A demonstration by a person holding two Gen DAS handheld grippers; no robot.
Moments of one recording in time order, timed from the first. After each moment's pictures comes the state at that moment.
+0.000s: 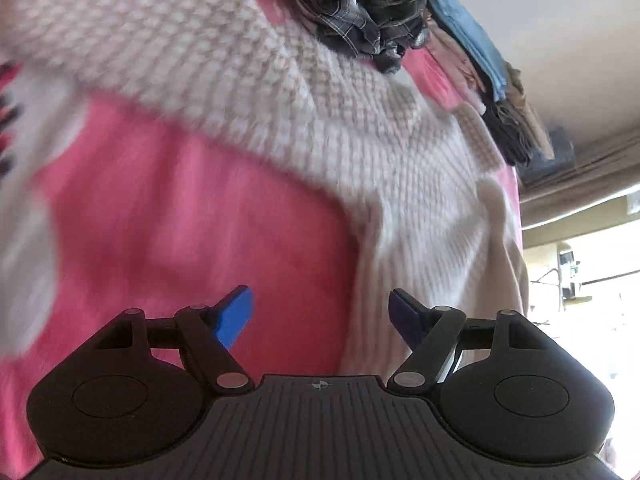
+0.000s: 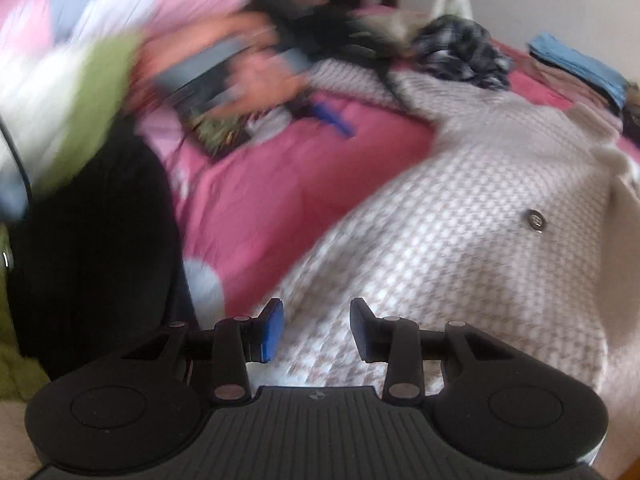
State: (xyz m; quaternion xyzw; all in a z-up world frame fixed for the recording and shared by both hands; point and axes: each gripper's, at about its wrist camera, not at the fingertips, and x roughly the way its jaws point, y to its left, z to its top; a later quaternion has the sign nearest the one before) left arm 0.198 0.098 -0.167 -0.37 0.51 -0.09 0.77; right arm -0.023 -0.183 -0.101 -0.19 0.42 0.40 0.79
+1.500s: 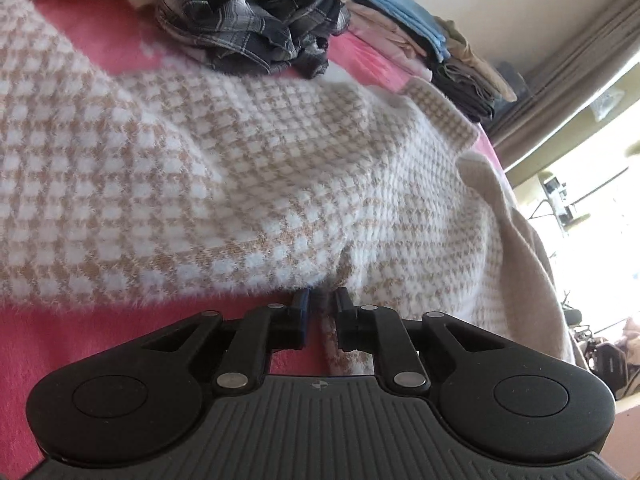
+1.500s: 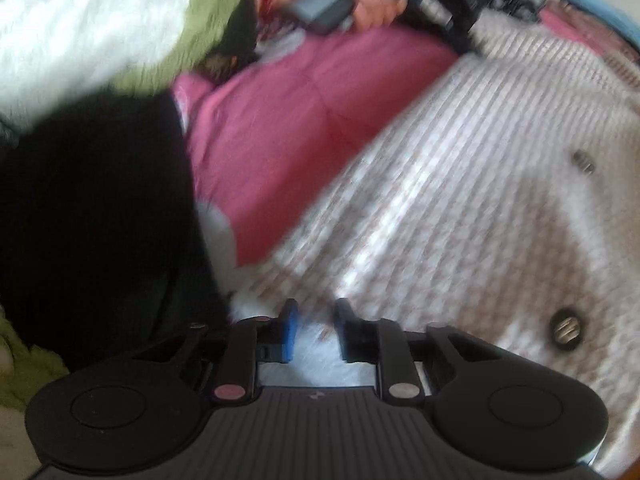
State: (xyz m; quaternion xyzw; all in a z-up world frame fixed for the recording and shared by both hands) left arm 0.234 0.067 -0.178 -0.23 0.47 -0.18 0.84; right arm -0.024 -0.164 -0.121 -0.20 0.48 0.38 0.76
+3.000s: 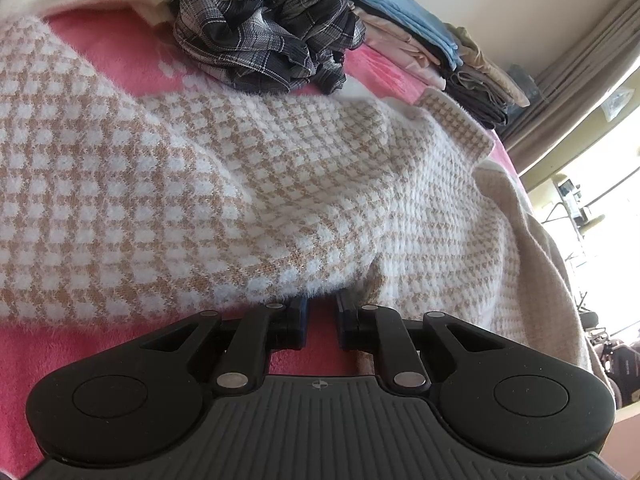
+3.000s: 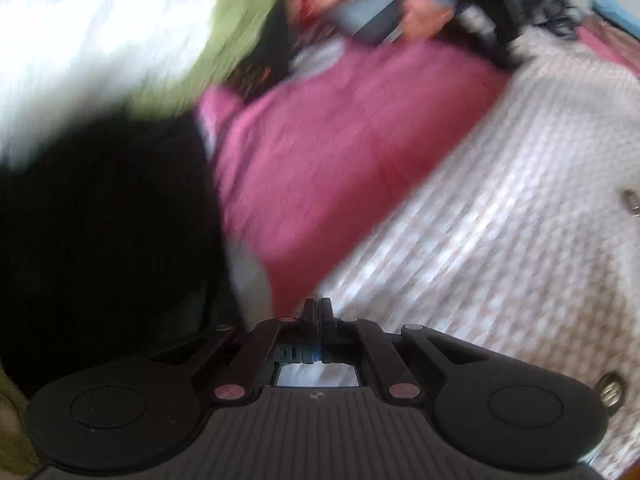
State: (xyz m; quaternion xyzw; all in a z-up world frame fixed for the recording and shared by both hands) left arm 0.237 0.079 -0.177 -0.22 0.46 -0.16 0.84; right arm -0.033 -0.136 -0.121 -0.17 0.48 0.41 0.75
